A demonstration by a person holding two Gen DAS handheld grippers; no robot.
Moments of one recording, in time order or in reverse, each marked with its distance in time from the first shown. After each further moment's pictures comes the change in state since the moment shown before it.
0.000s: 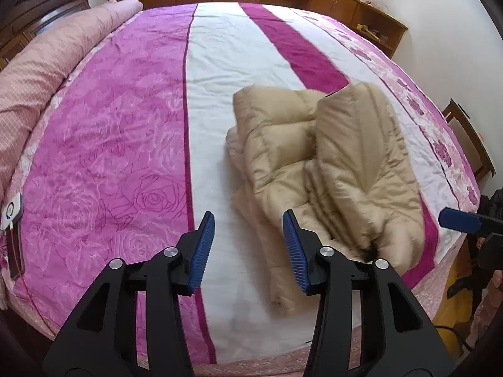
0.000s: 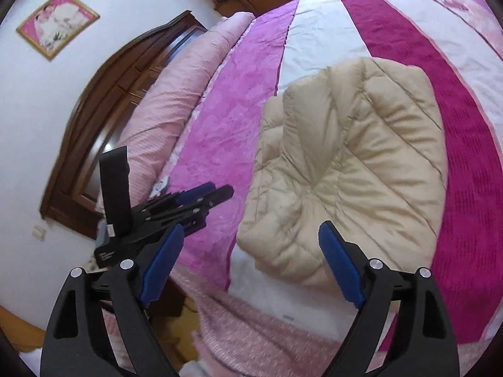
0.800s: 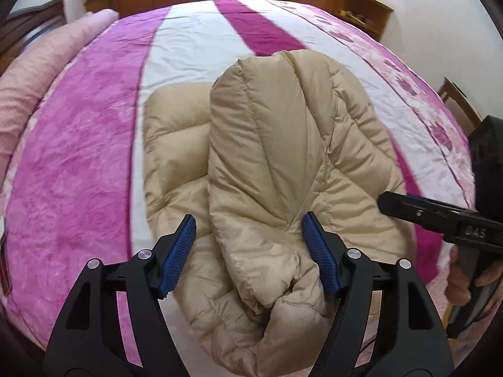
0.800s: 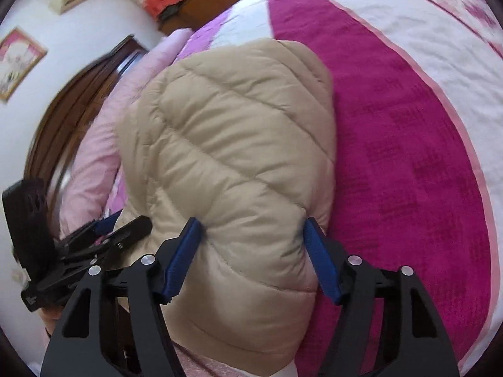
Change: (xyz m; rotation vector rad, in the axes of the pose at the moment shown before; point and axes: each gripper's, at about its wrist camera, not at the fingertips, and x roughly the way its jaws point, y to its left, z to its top) left arm 0.050 -0.068 0.003 0.071 0.002 0.023; right arm 0.037 -0.117 0.010 0.077 -0.053 -0.168
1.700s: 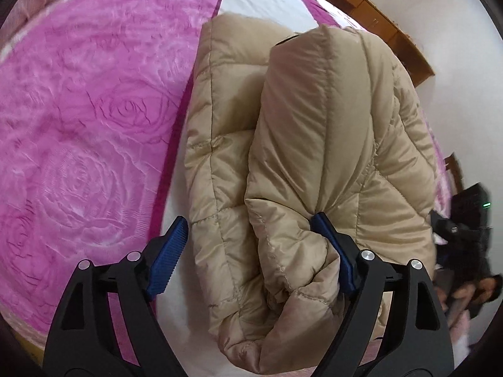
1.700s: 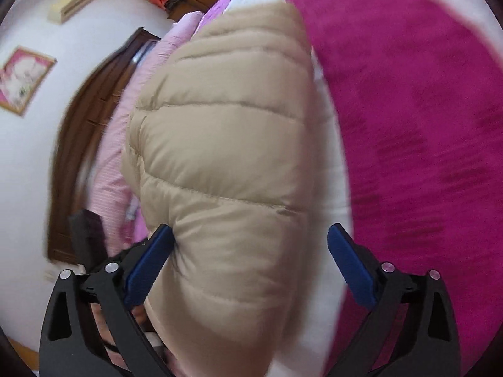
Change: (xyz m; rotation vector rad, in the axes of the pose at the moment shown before) left arm 0.055 0.107 -0.058 -0.423 0.108 -0.199; right arm 0.061 -0.039 -0.006 0.189 0.143 0.272
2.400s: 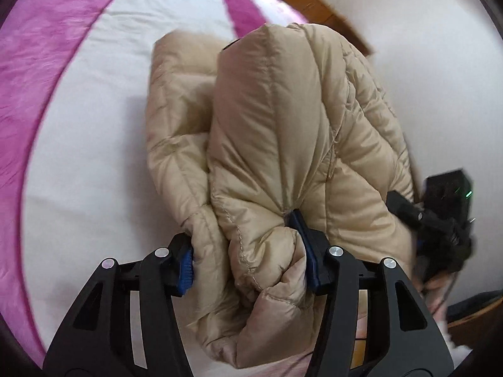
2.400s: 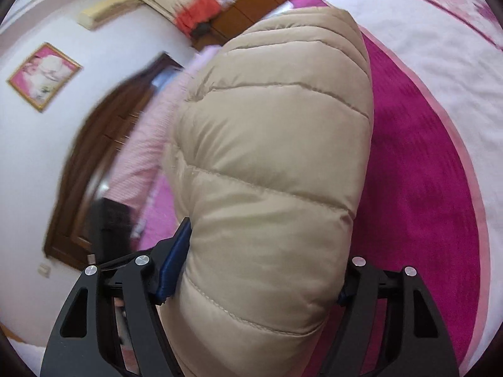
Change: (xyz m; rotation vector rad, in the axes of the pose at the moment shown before) left arm 0.039 -0.094 0.017 0.166 0.035 -0.211; right arm -0.080 0.004 0.005 -0.151 -0.165 -0.134
